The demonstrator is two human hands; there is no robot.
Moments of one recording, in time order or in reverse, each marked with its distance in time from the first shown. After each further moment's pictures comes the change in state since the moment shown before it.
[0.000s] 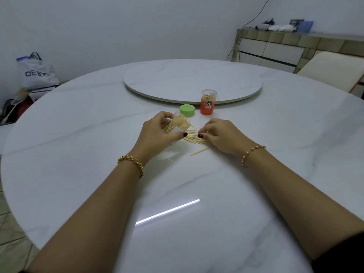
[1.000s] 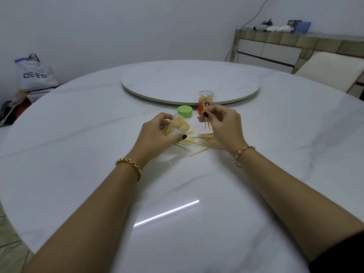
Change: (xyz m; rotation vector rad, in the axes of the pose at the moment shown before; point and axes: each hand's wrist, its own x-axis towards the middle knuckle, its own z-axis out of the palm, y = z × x) left_hand 0.002 -0.002 0.003 0.061 -0.015 0.027; right_hand -0.002 -0.026 -0.005 0.663 0.523 0.122
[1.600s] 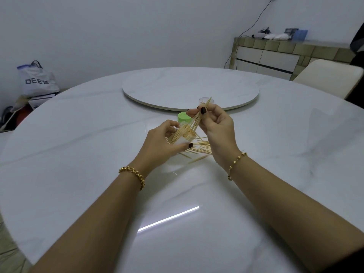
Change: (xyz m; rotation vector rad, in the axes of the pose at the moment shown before) left_hand -0.003 0.007 0.006 -0.002 -0.035 0.066; right_hand -0.013 -0.036 0.020 0.679 0.008 0.155
